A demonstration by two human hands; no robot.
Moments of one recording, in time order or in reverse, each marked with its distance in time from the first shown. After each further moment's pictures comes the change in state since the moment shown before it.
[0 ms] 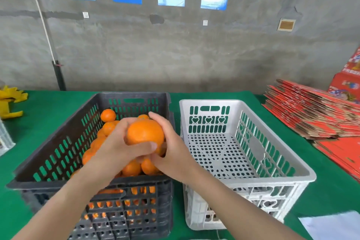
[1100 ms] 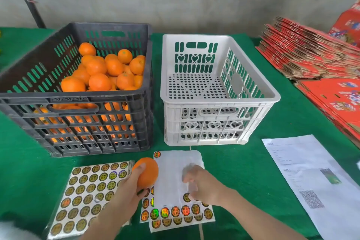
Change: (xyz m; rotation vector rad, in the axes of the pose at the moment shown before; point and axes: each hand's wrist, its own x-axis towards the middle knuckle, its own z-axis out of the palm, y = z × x) left_hand -0.171 -0.185 0.111 -0.479 0.277 -0.940; right_hand -0.267 0.111 -0.013 -0.405 -0.517 0.605
